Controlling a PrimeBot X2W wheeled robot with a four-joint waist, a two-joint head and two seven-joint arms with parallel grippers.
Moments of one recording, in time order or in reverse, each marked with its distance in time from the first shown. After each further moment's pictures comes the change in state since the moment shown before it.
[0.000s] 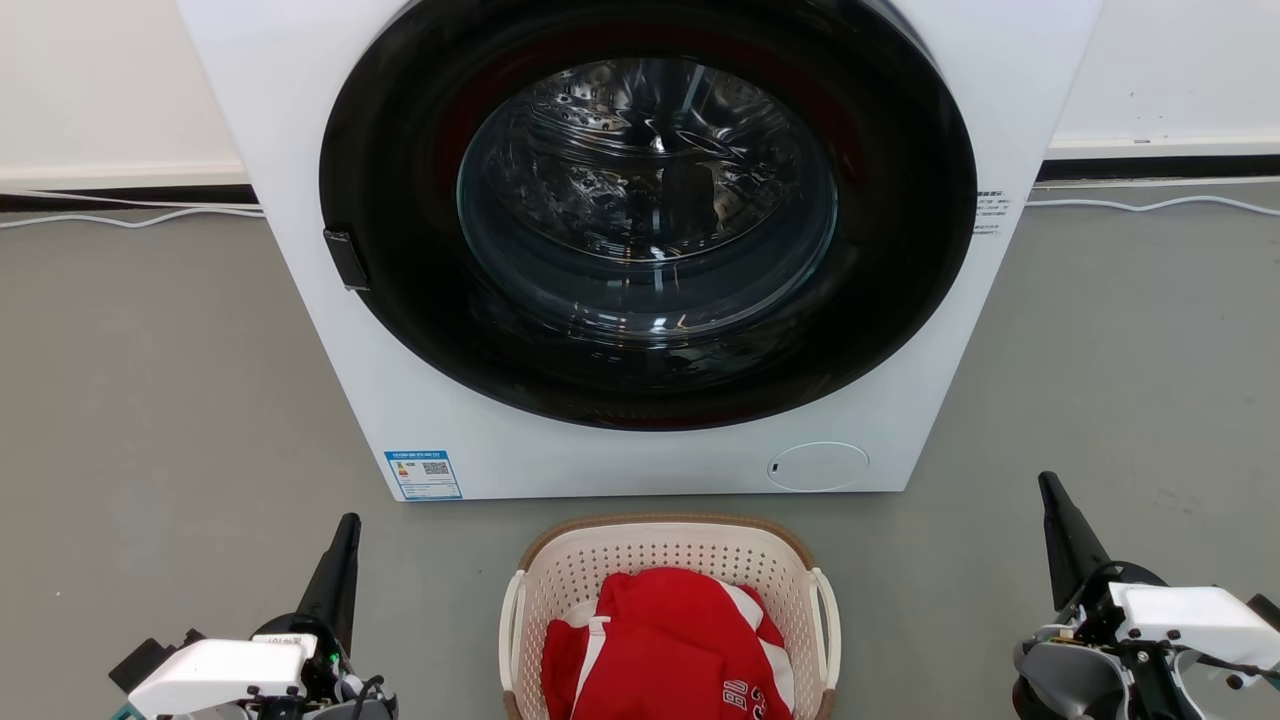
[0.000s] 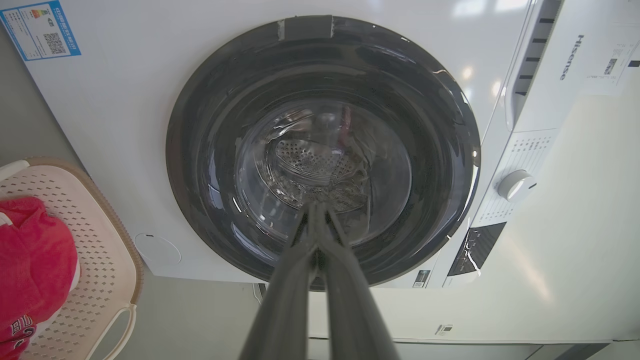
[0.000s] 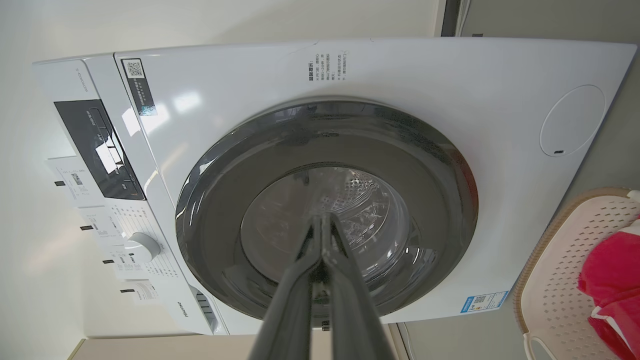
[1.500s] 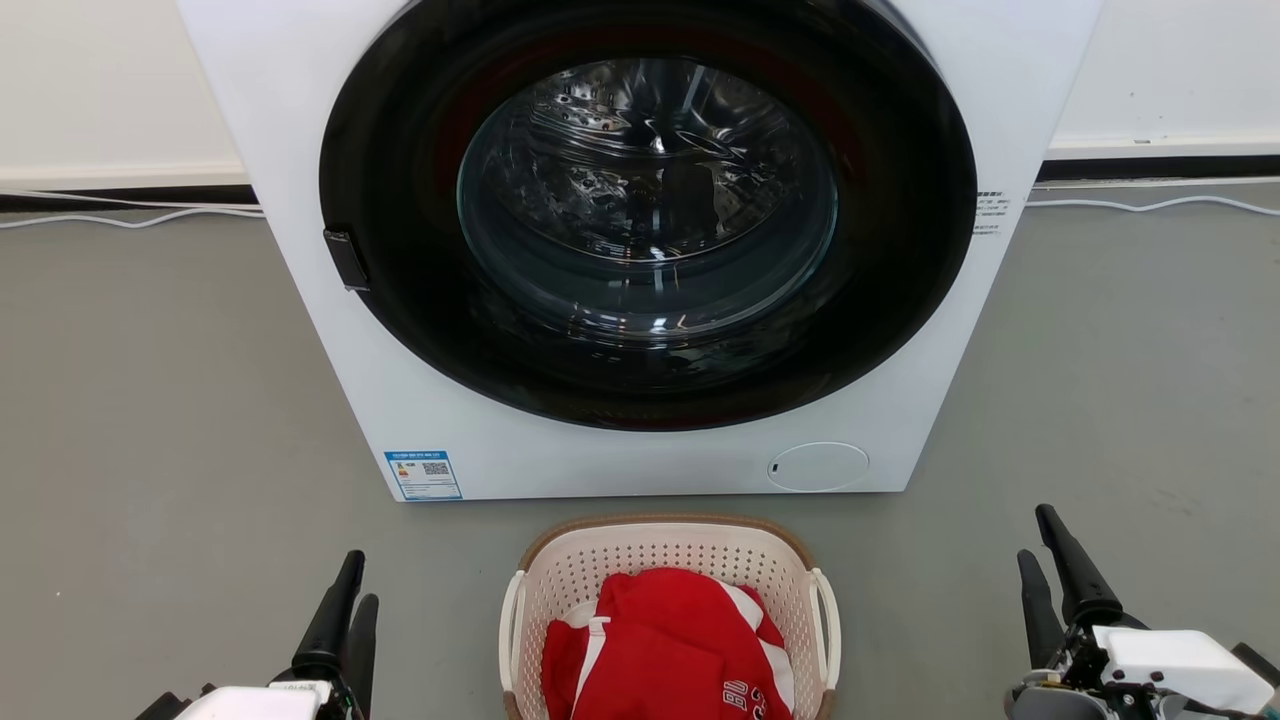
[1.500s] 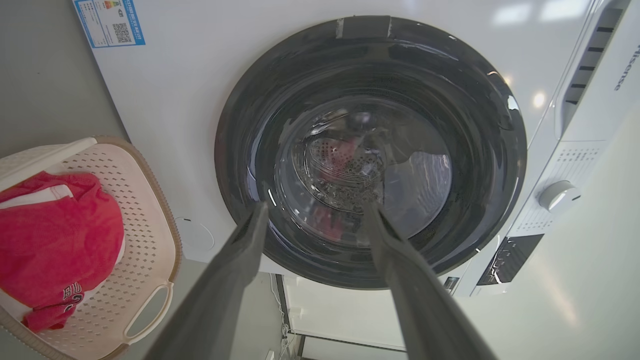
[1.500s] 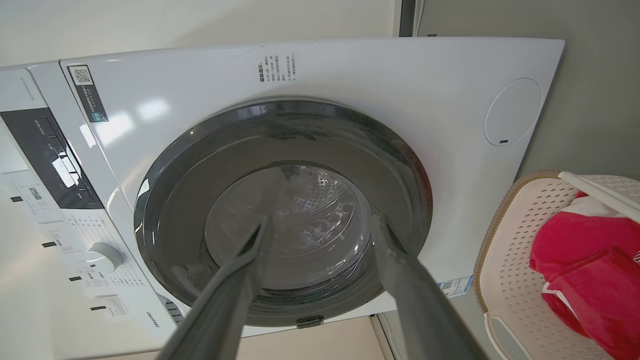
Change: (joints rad) left arm 0.051 -0.010 -0.005 0.053 0.000 0.002 -0.011; right arm 0.045 0.008 0.010 0.053 -0.001 -0.001 -0.007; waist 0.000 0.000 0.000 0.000
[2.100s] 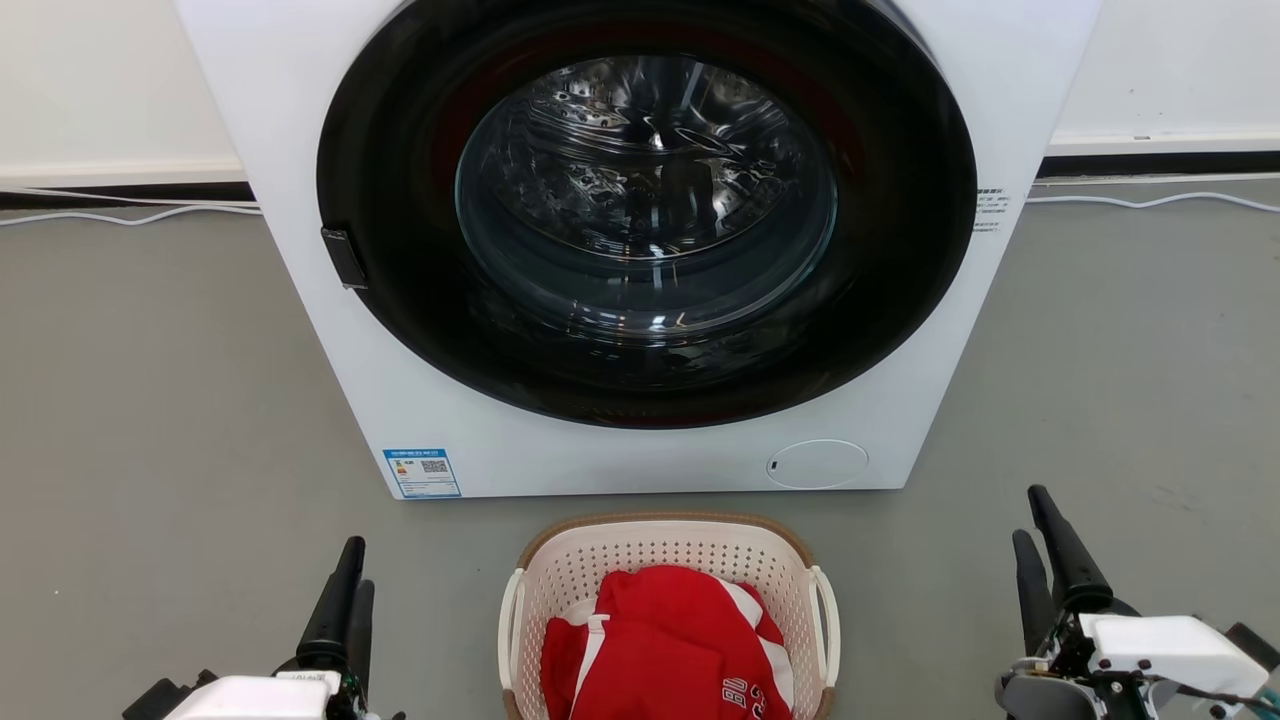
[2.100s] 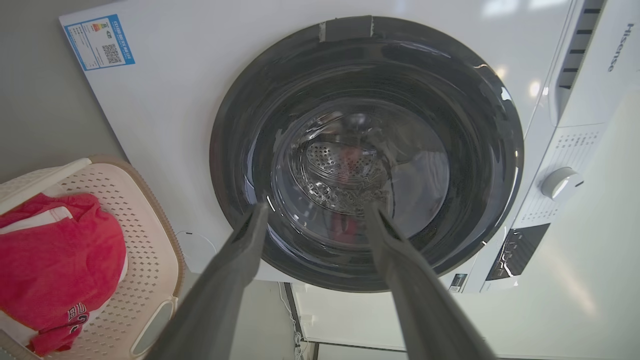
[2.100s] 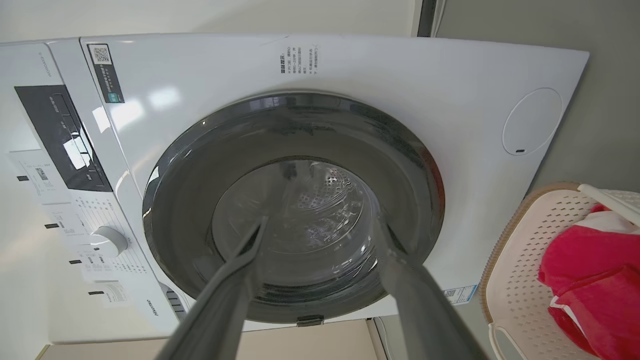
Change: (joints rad) left arm -0.001 0.001 -0.021 -0.032 0.051 0.000 -0.050; right arm 0.000 -0.004 0.041 -0.042 -0.024 0.000 -0.050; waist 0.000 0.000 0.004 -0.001
